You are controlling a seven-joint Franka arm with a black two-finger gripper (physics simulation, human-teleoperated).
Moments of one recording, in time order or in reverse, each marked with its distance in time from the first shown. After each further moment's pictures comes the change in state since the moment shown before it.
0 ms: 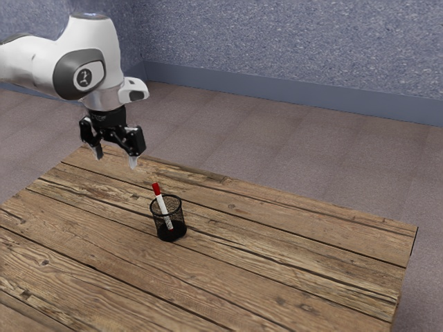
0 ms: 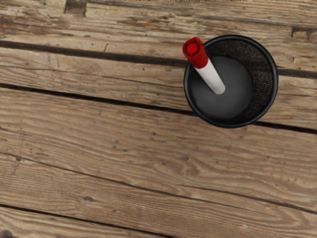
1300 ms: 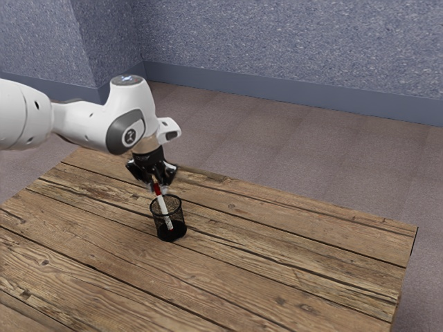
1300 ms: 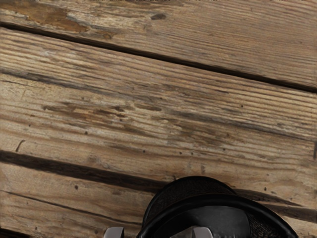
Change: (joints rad) arm 0.010 0.334 0.005 -0.015 -0.074 0.482 -0.056
